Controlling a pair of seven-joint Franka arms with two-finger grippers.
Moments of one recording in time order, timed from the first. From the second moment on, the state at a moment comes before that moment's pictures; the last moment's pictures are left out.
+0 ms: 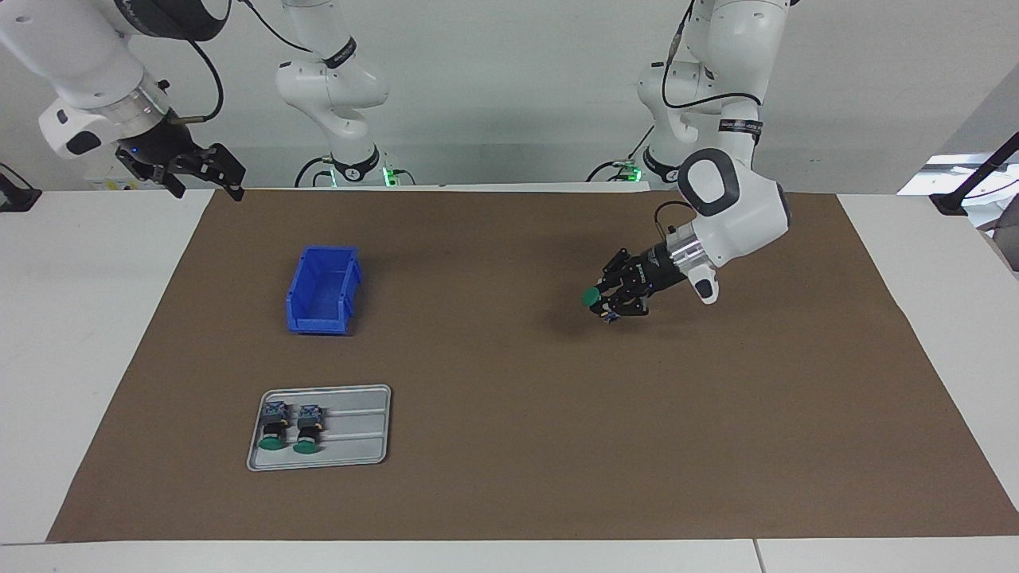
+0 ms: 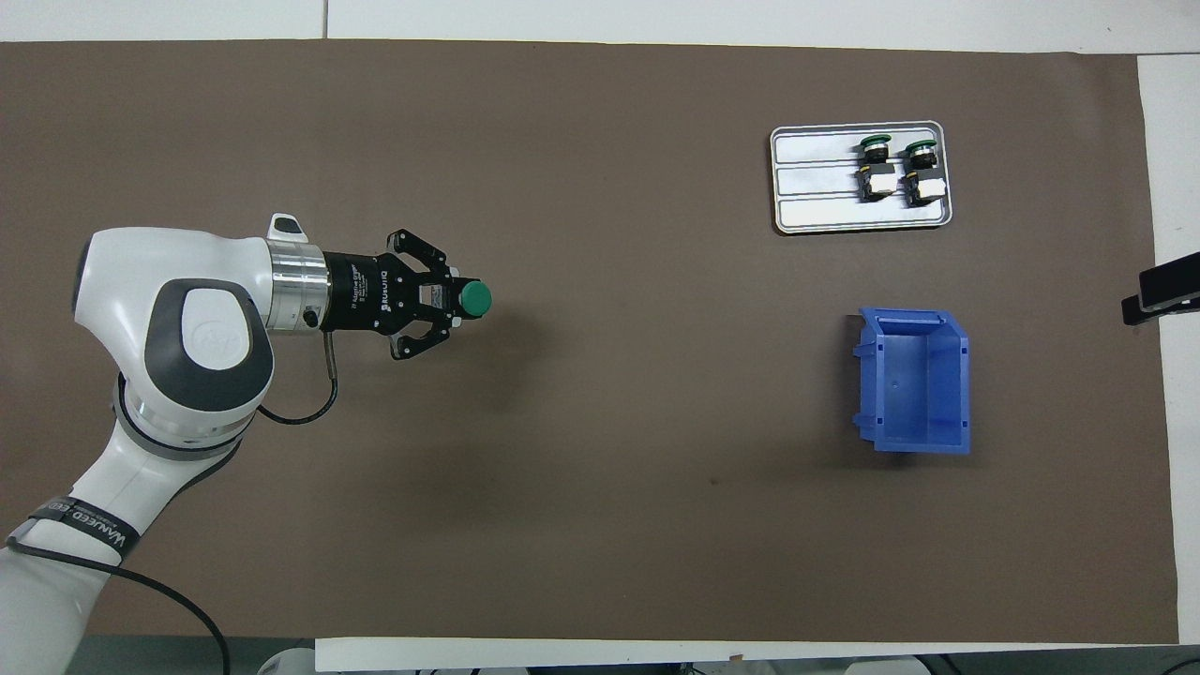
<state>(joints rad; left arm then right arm) -0.28 0.08 -0.09 -2.18 -1.15 2.24 -1.12 0.01 -0.05 -0.15 -1.60 0.01 1.38 -0.02</state>
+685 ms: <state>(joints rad) -0.16 0.08 -0.09 -2.38 -1.63 2.09 -0.70 0.01 -0.05 -0.15 -1.60 0.01 1.38 -0.02</state>
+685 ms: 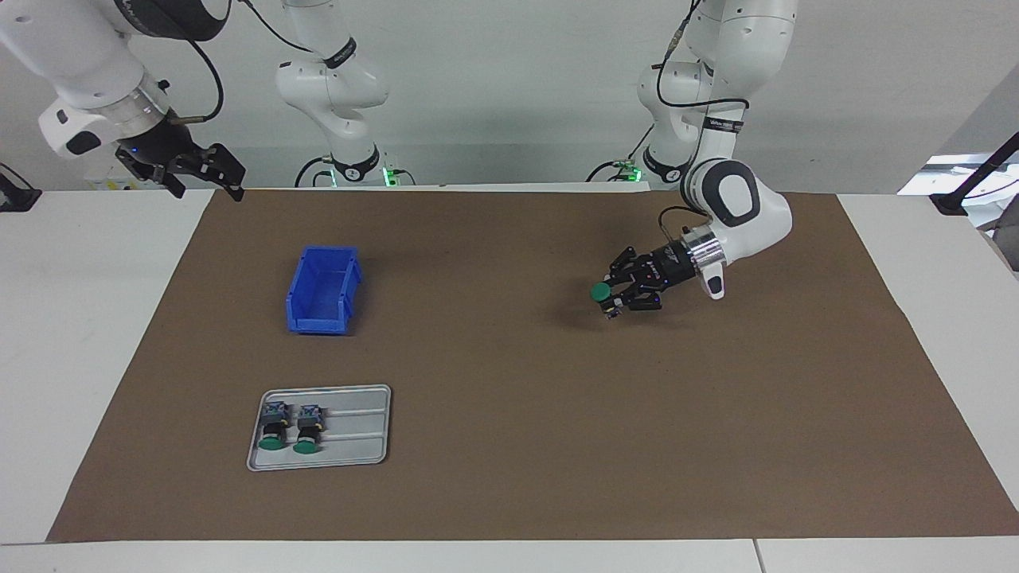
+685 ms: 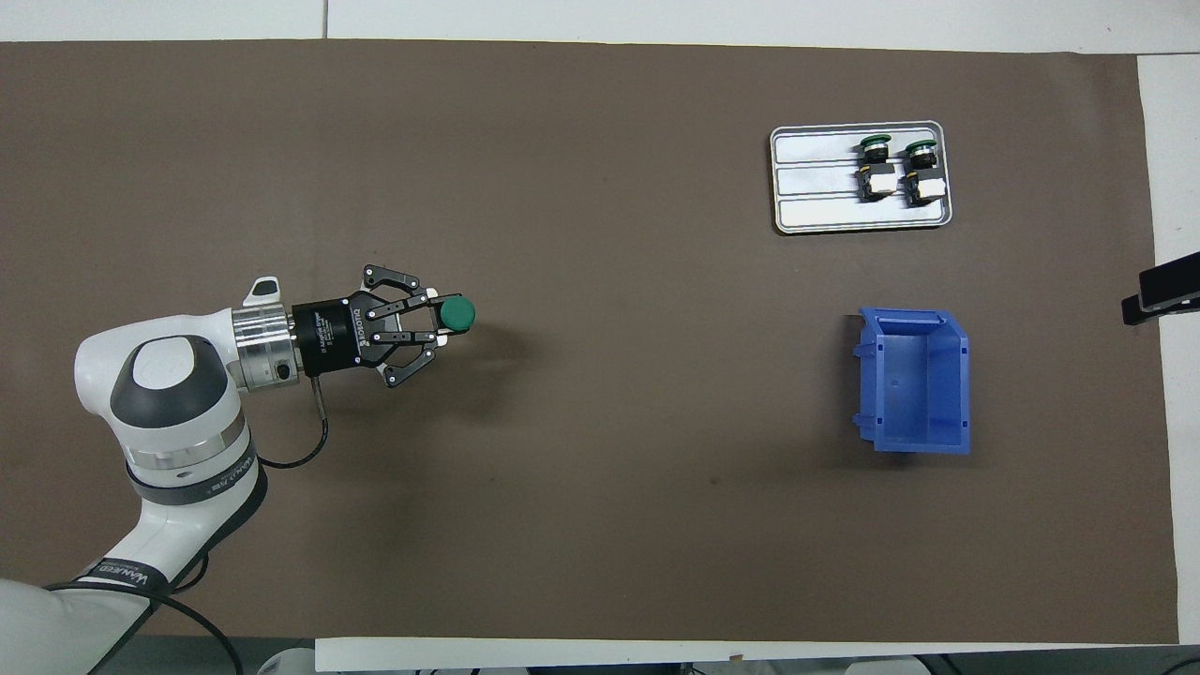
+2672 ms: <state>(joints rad) -0.17 0.24 -0.10 -2.39 -1.83 2.01 -0.48 0.01 -0.05 -0.15 -1.60 0.01 1.38 -0.02</state>
